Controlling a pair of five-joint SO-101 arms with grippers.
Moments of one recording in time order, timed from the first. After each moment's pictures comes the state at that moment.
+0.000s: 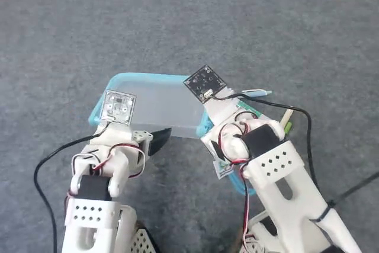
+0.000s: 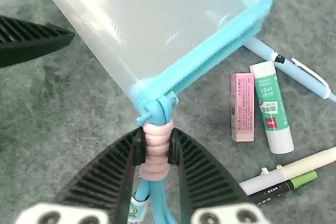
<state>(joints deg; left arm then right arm) -2.2 -75.3 79.6 52.8 -3.1 -32.4 -39.0 40.9 69.5 10.6</state>
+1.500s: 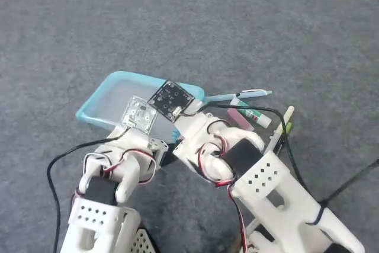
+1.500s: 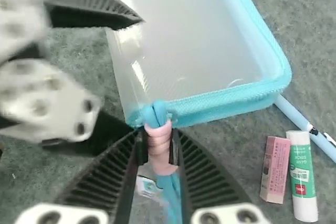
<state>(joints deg) 7.1 -76.5 80.2 53.2 -6.8 -46.7 -39.7 40.2 63.3 9.1</state>
